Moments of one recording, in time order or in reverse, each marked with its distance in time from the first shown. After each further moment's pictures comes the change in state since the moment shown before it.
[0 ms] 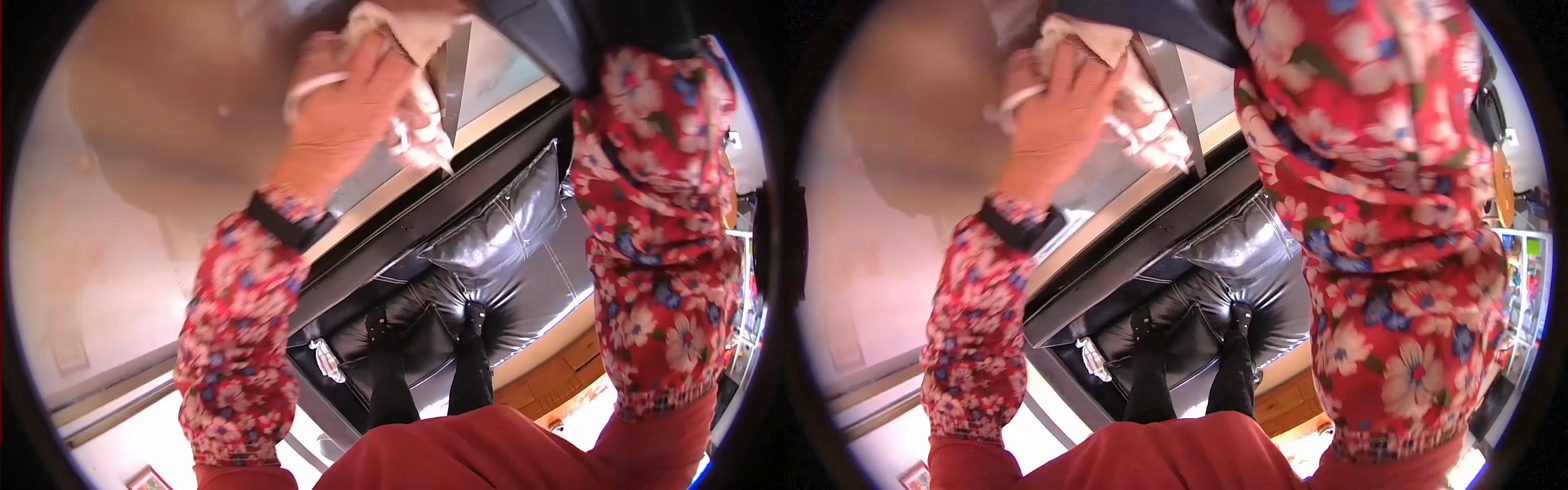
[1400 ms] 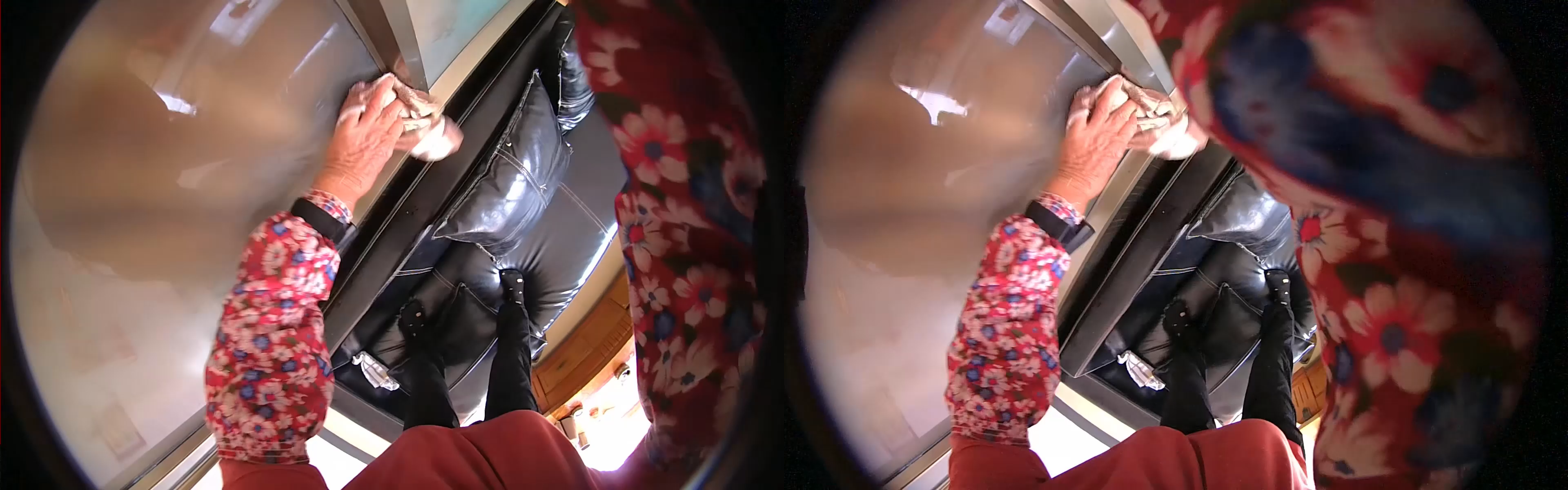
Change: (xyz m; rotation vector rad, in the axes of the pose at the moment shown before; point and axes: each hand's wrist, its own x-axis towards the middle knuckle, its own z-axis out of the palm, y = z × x) left_hand -0.088 0.107 0.102 -0.181 -0.141 0.385; right_hand -0.325 -0.072 -0.106 -0.057 -0.543 0.587
